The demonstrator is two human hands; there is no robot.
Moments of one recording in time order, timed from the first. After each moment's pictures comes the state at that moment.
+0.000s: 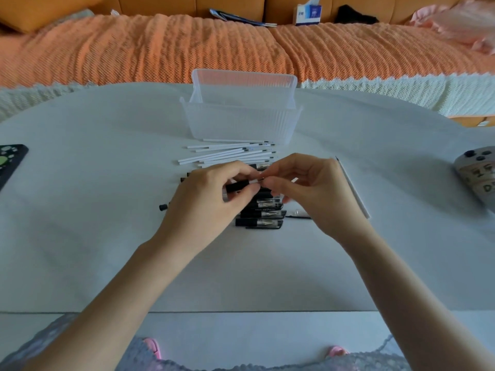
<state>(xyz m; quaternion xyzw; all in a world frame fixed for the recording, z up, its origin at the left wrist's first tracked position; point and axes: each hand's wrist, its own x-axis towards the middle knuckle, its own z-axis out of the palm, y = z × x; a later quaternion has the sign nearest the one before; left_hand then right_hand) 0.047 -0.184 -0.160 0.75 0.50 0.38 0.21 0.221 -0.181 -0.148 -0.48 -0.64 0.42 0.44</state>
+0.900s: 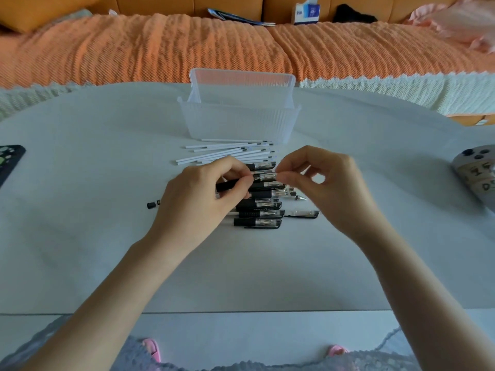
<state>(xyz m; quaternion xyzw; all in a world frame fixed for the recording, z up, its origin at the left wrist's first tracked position) 0.043 -0.184 -0.157 0.74 0.53 0.37 0.18 0.235 -0.180 -0.140 -0.51 -0.71 0.27 0.41</state>
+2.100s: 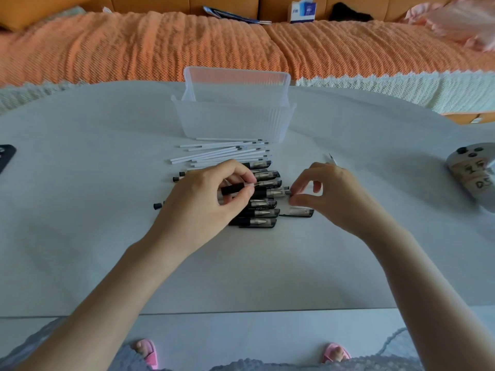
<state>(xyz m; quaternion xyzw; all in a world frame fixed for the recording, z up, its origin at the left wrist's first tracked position) 0.049 -0.186 -0.158 0.75 0.50 0.35 0.24 0.266 -0.169 -0.162 -0.61 -0.74 0.20 0.18</state>
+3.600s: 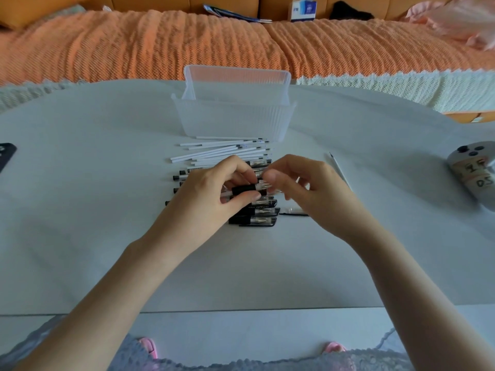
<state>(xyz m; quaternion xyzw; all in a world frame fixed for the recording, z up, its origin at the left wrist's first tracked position) 0.052 -0.186 -0.157 0.77 0.46 0.36 0.26 0.234 -0.181 -0.146 -0.51 -0.73 0.31 0.32</state>
